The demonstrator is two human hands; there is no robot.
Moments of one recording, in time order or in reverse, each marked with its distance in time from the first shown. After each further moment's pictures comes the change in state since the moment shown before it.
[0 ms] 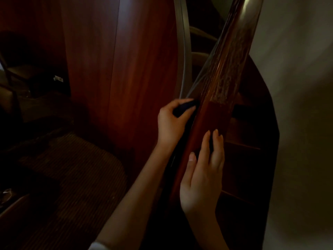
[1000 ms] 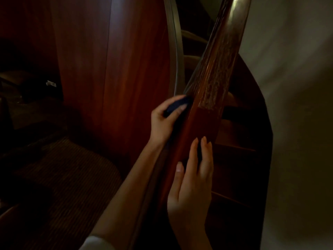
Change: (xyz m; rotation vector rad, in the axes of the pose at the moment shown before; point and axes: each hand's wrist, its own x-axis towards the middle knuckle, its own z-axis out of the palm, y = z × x) left_hand 0.025 -0.019 0.015 -0.311 -0.071 0.044; right_hand 0.000 0.003 -0.001 0.039 -0.026 0.002
